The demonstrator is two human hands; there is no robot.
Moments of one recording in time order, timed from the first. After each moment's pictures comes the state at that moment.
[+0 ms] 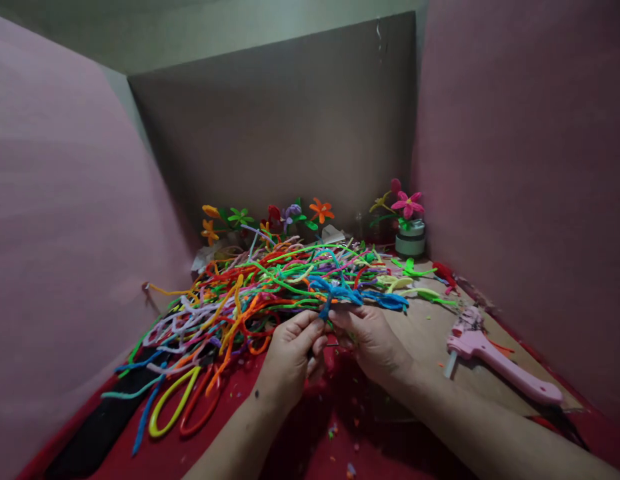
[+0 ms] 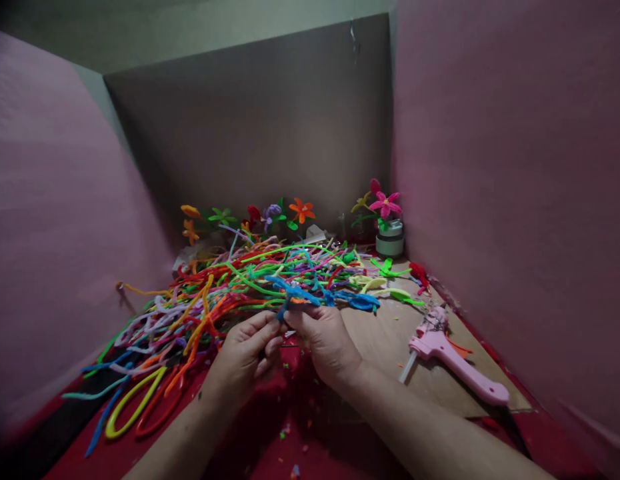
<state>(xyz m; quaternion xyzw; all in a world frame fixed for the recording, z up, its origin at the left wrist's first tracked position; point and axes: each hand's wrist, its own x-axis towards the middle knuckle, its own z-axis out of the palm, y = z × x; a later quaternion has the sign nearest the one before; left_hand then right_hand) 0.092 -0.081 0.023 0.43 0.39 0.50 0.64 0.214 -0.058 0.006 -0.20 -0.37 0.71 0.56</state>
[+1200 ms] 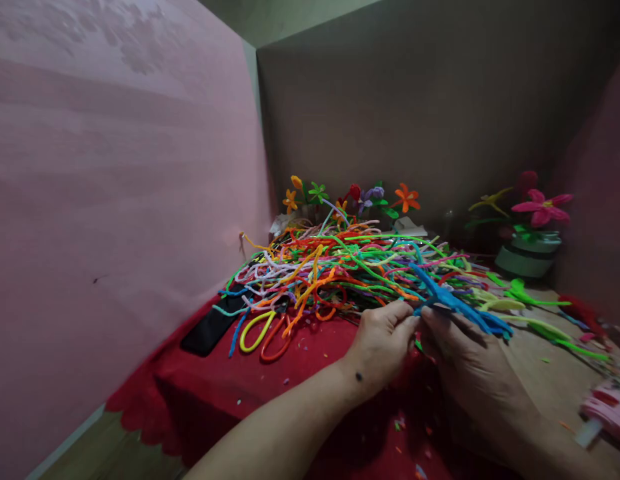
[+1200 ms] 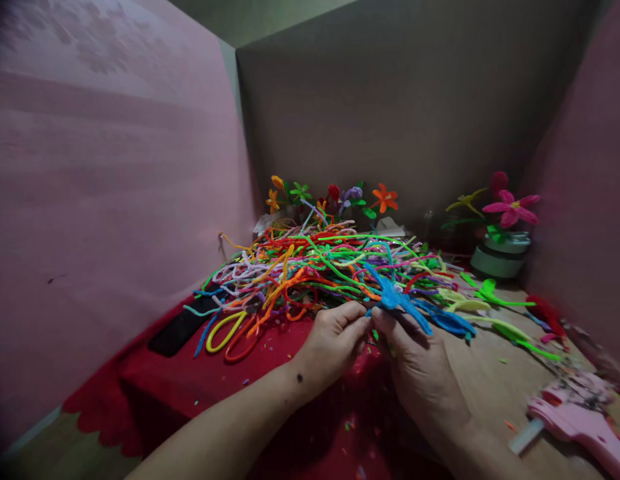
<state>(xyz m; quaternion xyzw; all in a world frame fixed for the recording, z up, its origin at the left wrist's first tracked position) 0.095 -0.083 0.009 0.63 0.45 0.49 0.40 0.210 -0.072 0.000 -0.30 -0.38 0.64 0.59</state>
